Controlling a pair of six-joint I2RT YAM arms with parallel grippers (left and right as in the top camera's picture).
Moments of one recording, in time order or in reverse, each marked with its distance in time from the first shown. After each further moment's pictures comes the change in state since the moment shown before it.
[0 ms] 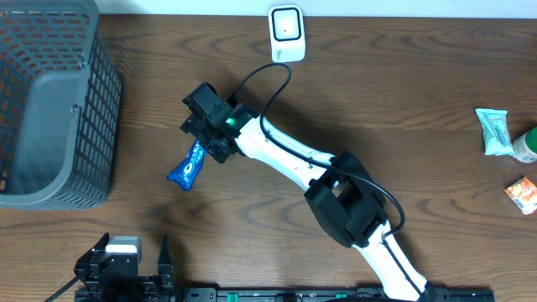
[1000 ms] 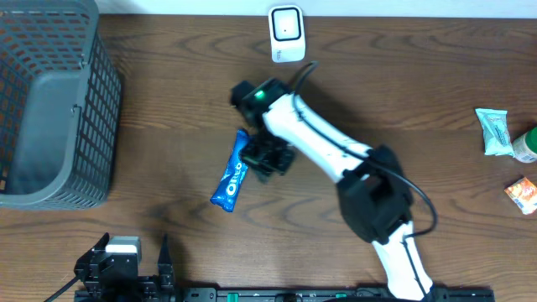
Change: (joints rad) left arm 0.000 0.000 0.000 0.000 0.000 0.000; right arm -0.148 -0.124 0.002 -0.896 -0.196 -0.320
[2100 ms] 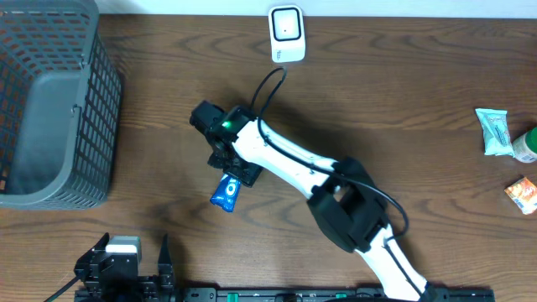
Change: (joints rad) left arm 0.000 0.000 0.000 0.000 0.000 0.000; right arm 0.174 0.100 0.000 0.399 0.270 0.215
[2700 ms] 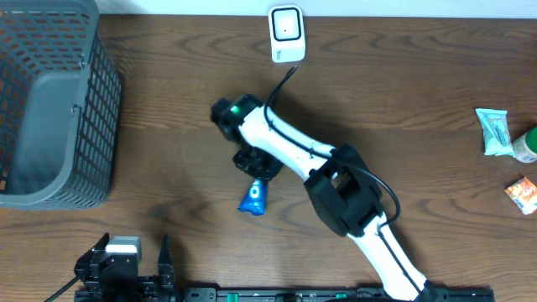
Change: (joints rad) left arm 0.000 0.000 0.000 0.000 0.000 0.000; right arm -0.090 0.103 0.125 -0.360 -0.005 -0.038
